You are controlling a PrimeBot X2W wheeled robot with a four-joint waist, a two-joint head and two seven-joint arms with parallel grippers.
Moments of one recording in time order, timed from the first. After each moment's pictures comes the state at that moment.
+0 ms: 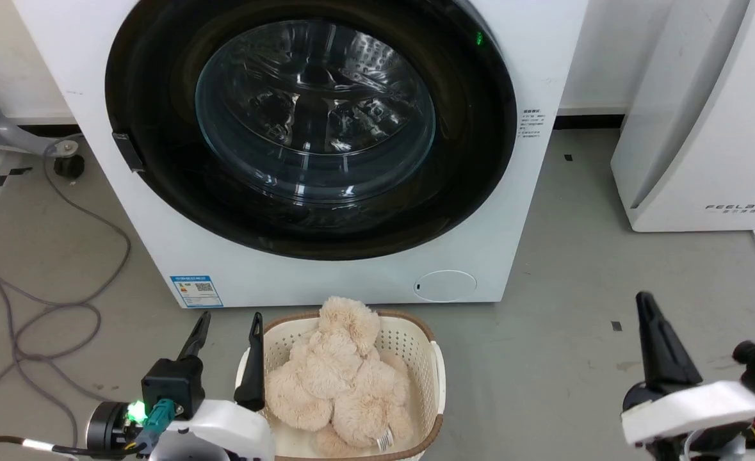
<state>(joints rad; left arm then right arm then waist) -0.01 0.05 -0.05 0.06 -0.06 0.00 -0.08 -0.03 -0.05 -0.05 0.06 0.45 0.13 -0.08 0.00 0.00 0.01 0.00</state>
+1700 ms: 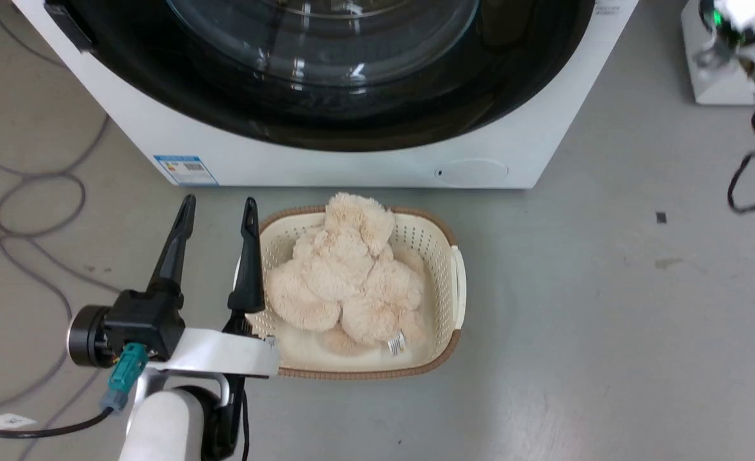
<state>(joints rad) -0.20 0.05 -0.07 -0.05 -0.11 0.00 -0.19 -1.16 -0.24 0.11 0.76 1.12 0.13 0.30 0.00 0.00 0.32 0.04</state>
